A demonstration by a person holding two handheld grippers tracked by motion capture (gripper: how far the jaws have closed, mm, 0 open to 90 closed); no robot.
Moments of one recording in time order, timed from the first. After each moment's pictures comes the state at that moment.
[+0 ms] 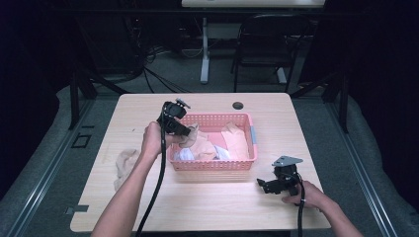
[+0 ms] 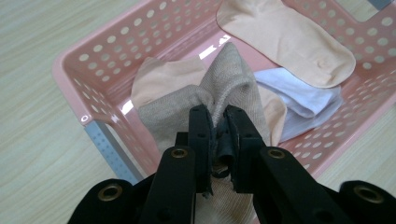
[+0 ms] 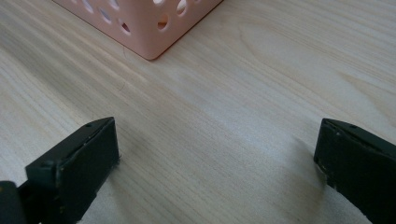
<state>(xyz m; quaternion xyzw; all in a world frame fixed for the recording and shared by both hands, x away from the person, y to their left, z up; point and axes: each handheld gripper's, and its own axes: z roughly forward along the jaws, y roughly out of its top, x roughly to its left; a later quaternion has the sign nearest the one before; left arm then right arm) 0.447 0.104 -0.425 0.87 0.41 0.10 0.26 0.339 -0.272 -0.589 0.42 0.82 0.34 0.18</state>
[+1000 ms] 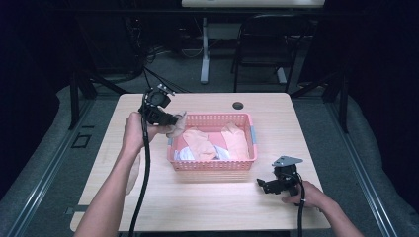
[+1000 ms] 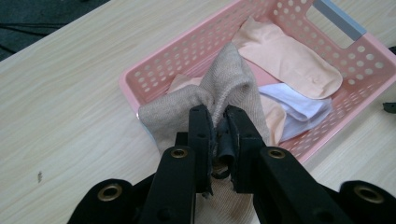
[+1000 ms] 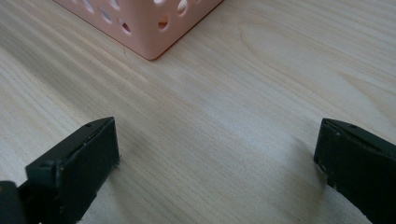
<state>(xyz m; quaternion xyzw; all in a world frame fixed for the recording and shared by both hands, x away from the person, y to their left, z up) 0.427 0.140 -0.369 0.86 0.41 0.14 0.28 0.339 -0.272 -0.589 0.42 0.82 0.34 0.18</state>
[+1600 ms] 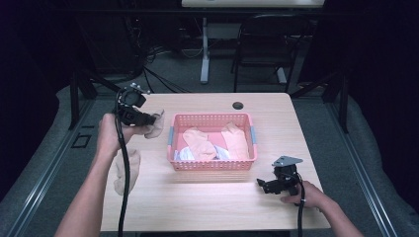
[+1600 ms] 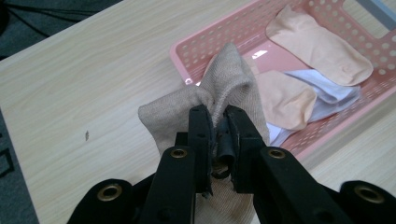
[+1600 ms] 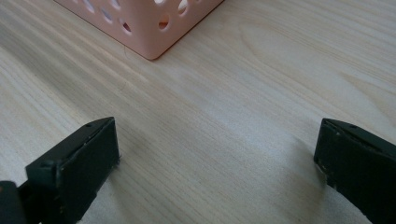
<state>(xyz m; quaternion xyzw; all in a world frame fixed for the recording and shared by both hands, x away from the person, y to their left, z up) 0.412 0.195 -0.358 0.84 0.45 0.15 0.27 0.339 -0.272 -0.589 0.42 0.82 0.34 0.17</state>
